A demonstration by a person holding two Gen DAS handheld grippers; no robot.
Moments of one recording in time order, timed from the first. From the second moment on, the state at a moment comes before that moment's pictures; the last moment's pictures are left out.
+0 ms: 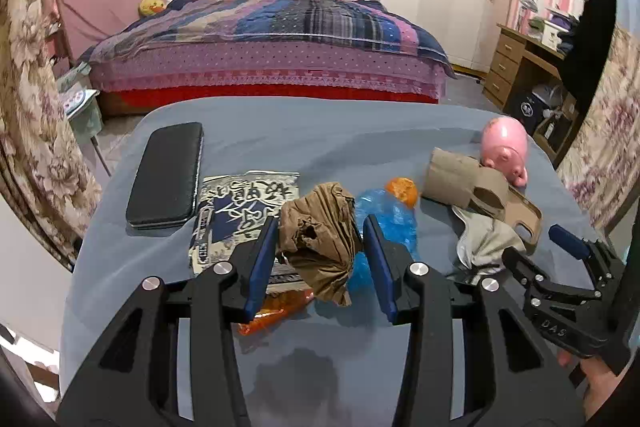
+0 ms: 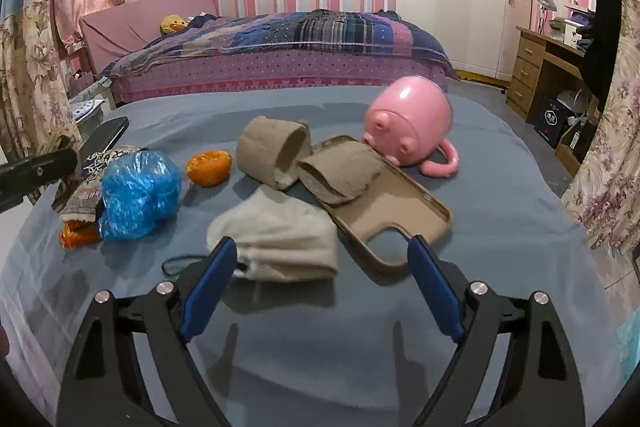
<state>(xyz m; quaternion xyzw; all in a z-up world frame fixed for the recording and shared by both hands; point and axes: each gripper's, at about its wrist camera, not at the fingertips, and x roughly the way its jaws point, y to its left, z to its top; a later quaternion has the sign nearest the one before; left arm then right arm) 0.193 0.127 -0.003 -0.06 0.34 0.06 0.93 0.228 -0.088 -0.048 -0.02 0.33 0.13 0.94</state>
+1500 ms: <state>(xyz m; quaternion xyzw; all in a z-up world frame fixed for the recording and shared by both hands) 0.190 -0.051 0.024 -0.01 0.31 -0.14 0.94 0.103 -0.326 0.022 0.03 0.24 -0.03 0.97</state>
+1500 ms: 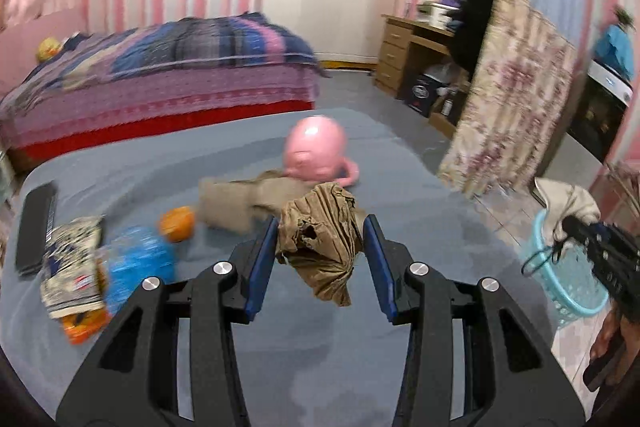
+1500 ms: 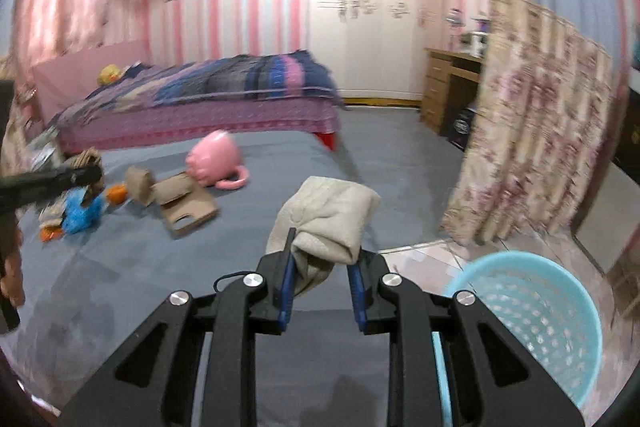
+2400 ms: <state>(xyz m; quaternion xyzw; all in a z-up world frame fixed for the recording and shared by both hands) 0.160 -0.385 -0.004 0.10 0.29 -0.40 0.86 0.031 -0.528 -0.005 0.08 0.25 -0.29 0.92</state>
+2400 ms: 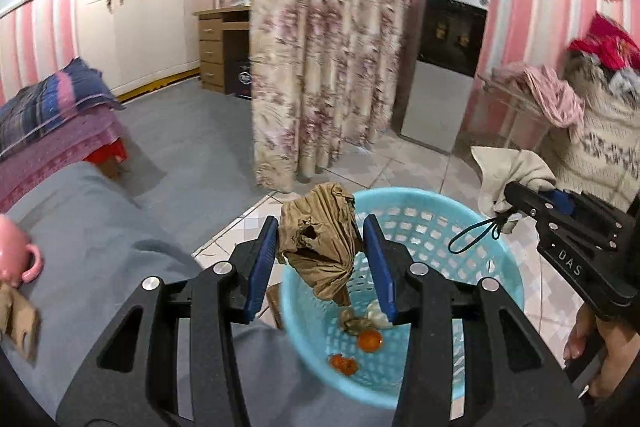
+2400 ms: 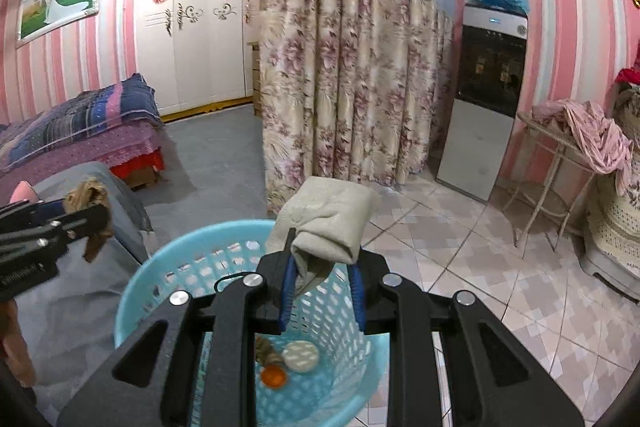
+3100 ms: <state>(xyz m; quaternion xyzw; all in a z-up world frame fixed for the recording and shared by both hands) 0.198 -0.376 -0.027 0.11 0.30 -0.34 0.89 0.046 -0.526 -0.030 0.09 0.28 -0.28 0.91</state>
